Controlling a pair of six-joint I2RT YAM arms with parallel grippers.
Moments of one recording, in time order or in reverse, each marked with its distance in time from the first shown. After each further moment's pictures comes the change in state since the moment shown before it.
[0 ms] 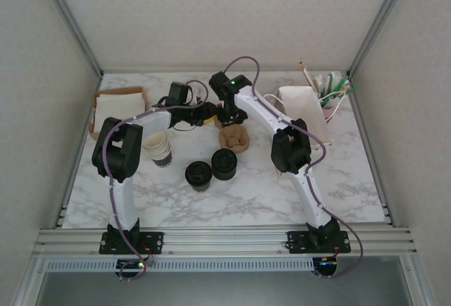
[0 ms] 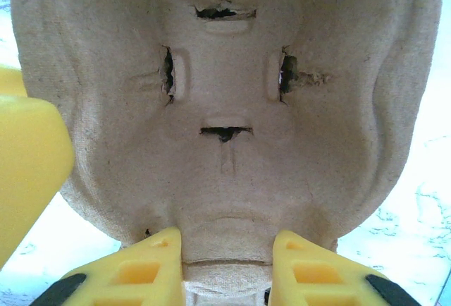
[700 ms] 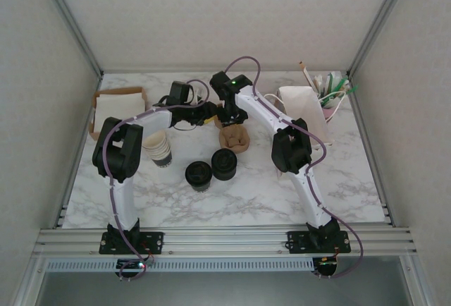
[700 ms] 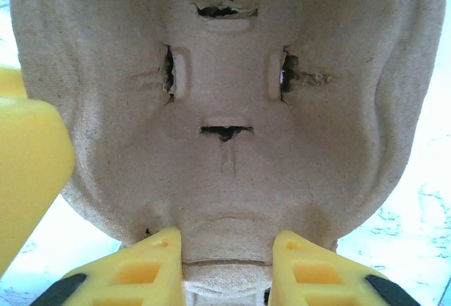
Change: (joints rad) left arm -0.009 0.000 0.018 -0.032 -0.021 0.019; right arm -0.004 -0.003 -0.008 0.004 -0.012 0.000
